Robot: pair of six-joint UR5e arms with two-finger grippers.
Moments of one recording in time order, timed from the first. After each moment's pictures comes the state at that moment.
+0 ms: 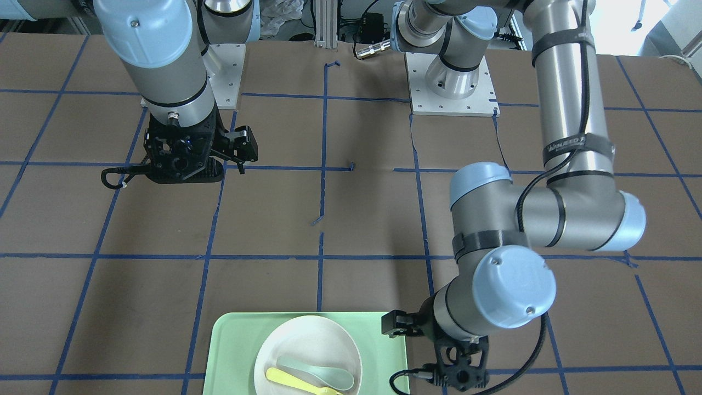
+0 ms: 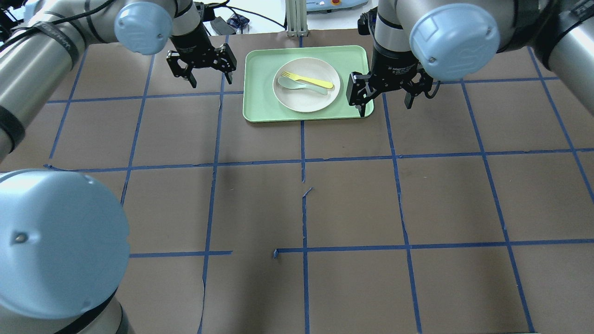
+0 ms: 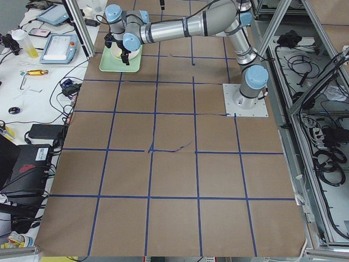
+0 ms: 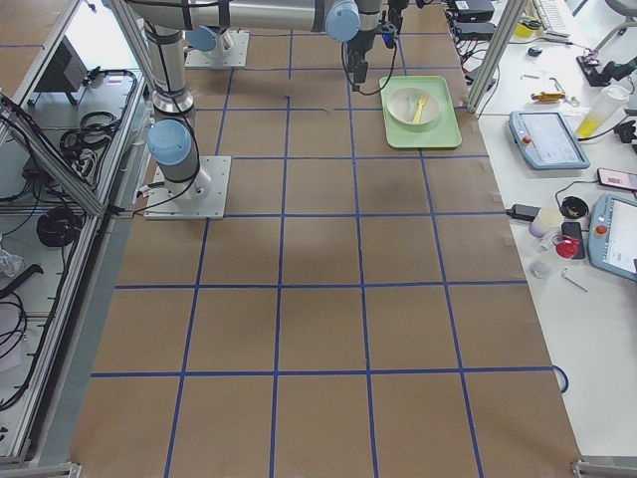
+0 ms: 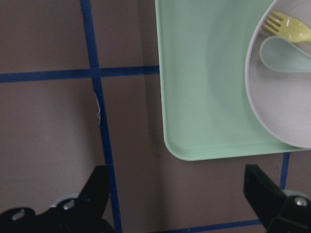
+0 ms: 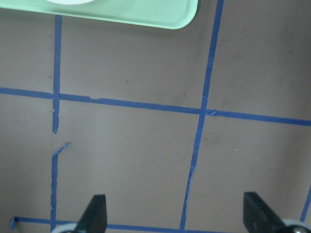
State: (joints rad) left arm -1.56 -2.12 -1.26 -1.42 1.52 -0.02; right arm 1.72 -1.34 1.49 -1.66 -1.61 0.01
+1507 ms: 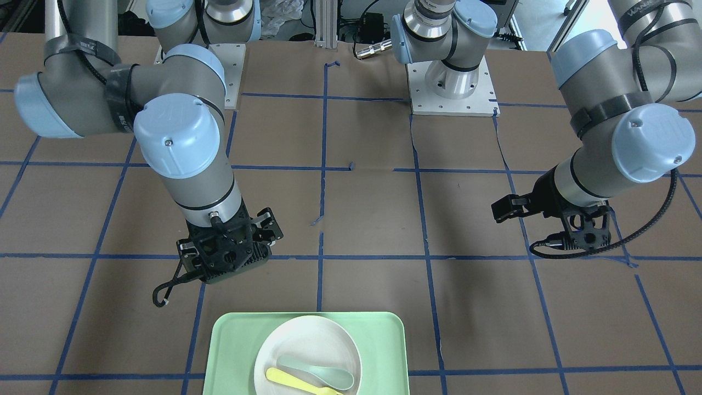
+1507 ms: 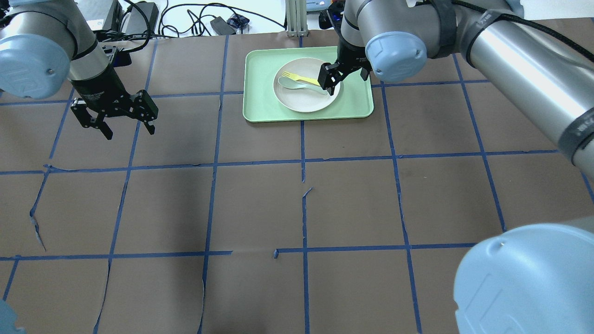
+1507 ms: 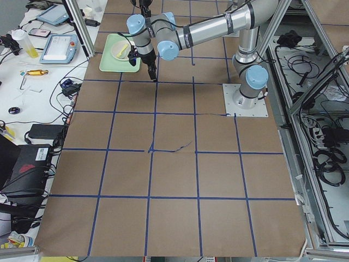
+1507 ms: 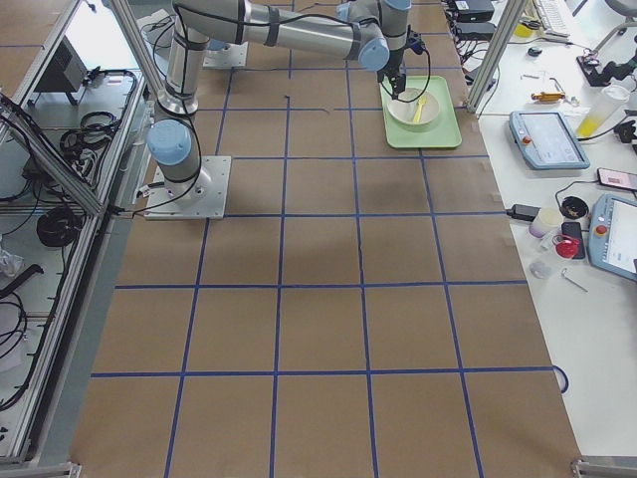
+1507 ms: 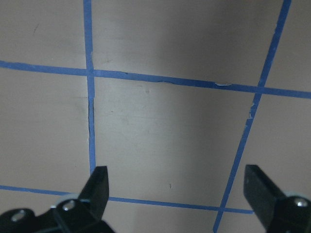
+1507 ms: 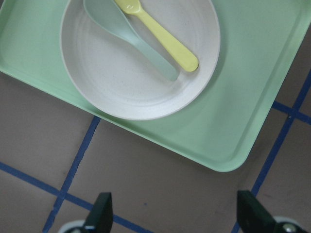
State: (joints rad) left arm -1.36 -1.81 -1.61 -1.50 1.62 0.08; right arm 1.75 -1.07 1.35 -1.97 -1.54 -0.26
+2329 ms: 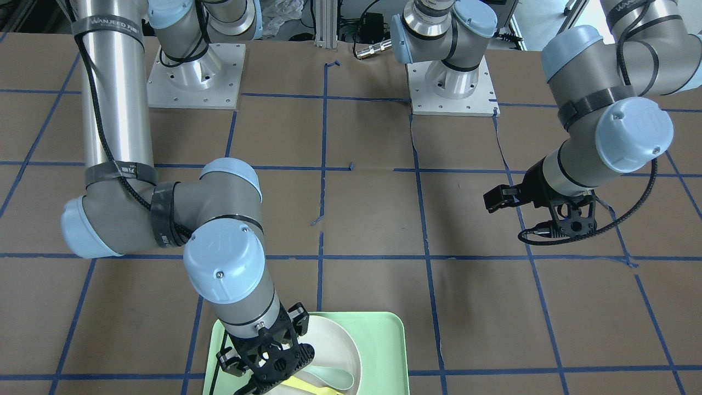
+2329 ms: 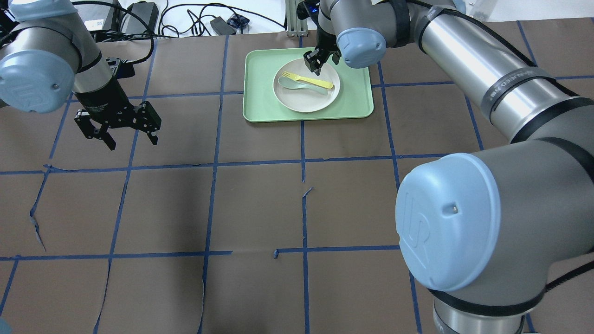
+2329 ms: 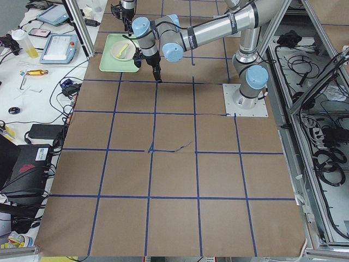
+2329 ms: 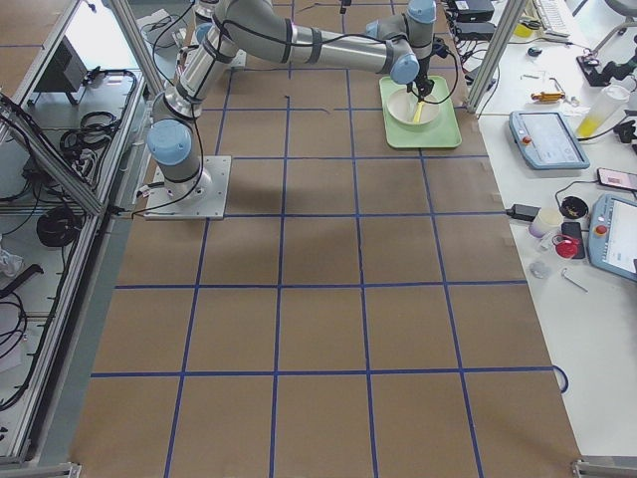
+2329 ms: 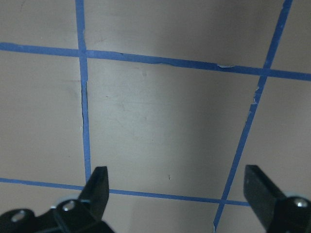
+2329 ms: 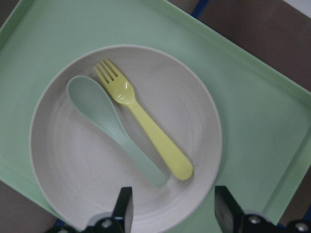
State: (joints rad) left arm -1.36 -1.79 -1.66 -1.47 1.62 0.08; right arm 1.77 -0.80 1.08 -2.07 -1.53 -0.38
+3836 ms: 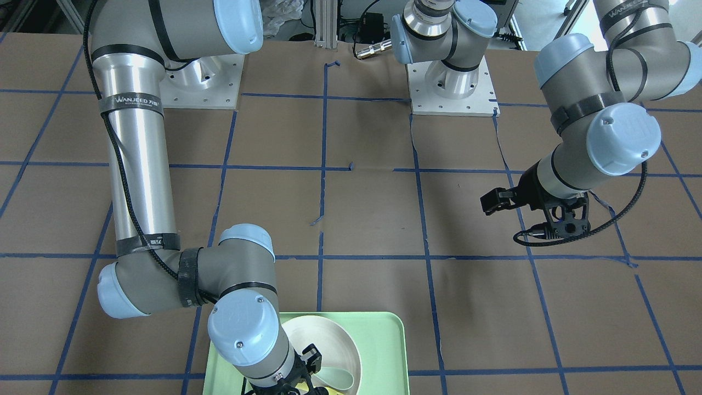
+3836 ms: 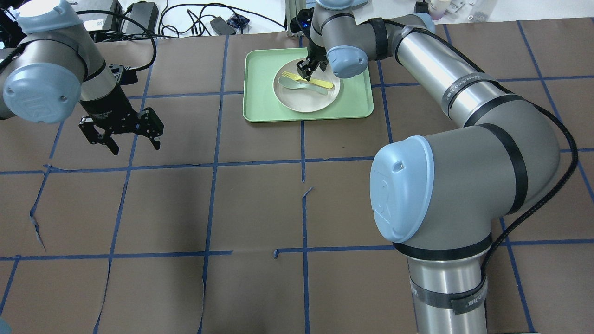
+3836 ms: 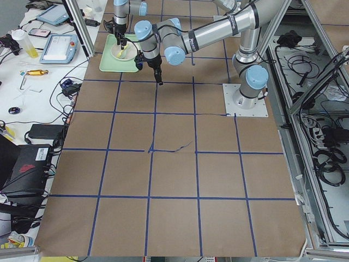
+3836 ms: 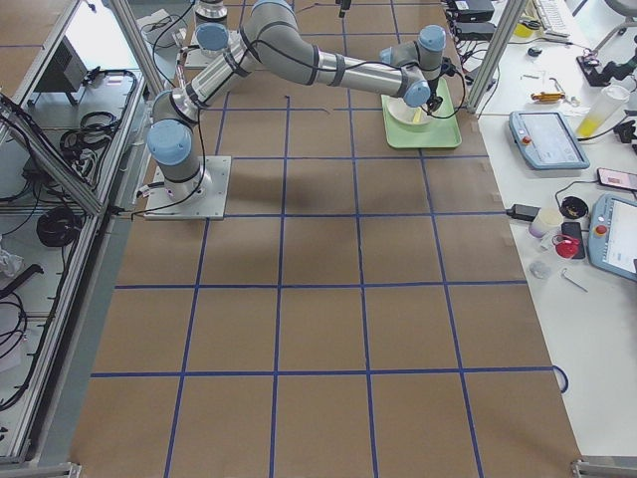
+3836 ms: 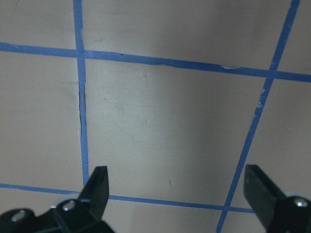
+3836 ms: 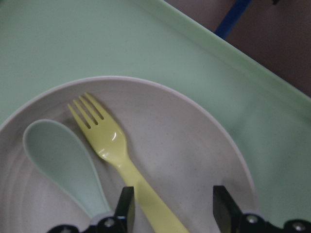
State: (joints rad) left arm -1.36 -1.79 -1.71 -1.42 1.62 0.08; right arm 1.77 -0.62 0.96 -2.14 -1.48 -0.42
